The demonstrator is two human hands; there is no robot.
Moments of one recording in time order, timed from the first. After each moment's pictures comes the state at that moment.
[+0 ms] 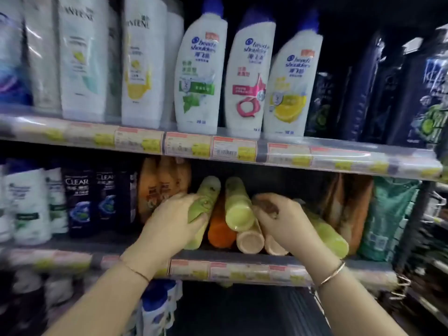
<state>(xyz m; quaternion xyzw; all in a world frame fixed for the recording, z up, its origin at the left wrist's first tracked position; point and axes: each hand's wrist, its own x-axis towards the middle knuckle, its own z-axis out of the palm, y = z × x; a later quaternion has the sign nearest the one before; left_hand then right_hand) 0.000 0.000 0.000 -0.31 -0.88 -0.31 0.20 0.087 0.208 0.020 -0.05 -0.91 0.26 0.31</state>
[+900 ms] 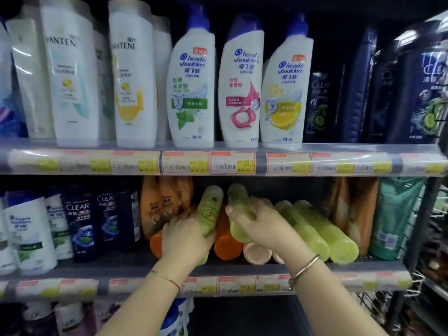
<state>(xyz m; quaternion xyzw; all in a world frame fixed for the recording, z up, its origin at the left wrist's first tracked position) -0.034 0.032 -0.020 -0.19 -0.95 -0.15 0.20 0.052 0.184 0.025 -0.14 -0.92 0.31 0.19</state>
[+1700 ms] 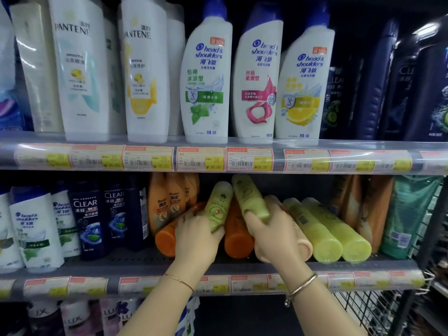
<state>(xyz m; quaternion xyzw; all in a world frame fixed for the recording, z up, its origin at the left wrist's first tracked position) -0.030 0.029 -0.022 -0.21 -0.92 -0.26 0.20 0.046 0.168 -0.005 -0.13 -0.83 0.40 0.36</state>
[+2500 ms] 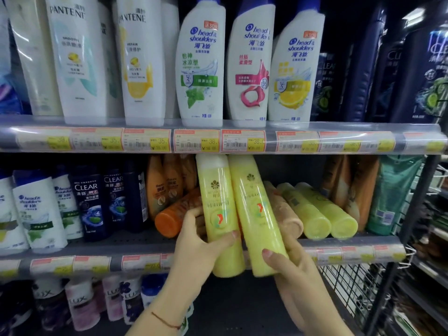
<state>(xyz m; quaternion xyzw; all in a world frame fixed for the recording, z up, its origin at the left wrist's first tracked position) 0.049 0.001 -0.035 -0.19 -0.70 -0.69 -0.02 0.138 0.158 -0.067 0.02 -0.61 0.77 0.20</state>
